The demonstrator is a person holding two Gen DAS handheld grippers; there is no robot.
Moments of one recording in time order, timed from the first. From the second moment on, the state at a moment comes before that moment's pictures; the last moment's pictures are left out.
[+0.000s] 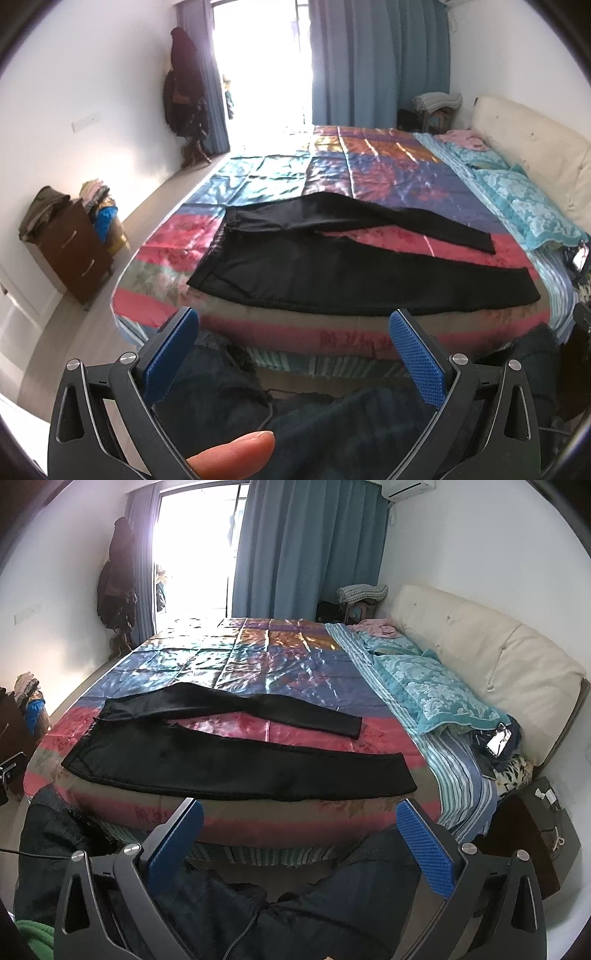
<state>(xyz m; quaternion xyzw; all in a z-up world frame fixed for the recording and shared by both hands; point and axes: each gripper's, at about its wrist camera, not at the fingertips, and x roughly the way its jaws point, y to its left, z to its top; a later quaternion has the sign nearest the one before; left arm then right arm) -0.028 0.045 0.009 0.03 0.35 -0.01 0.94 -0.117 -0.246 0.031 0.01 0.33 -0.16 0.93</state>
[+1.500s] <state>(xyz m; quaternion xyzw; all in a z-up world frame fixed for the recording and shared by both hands) -0.033 0.044 0.004 0.04 0.35 -0.01 0.93 -0.114 -0.254 0.029 0.02 0.34 -0.17 0.93</state>
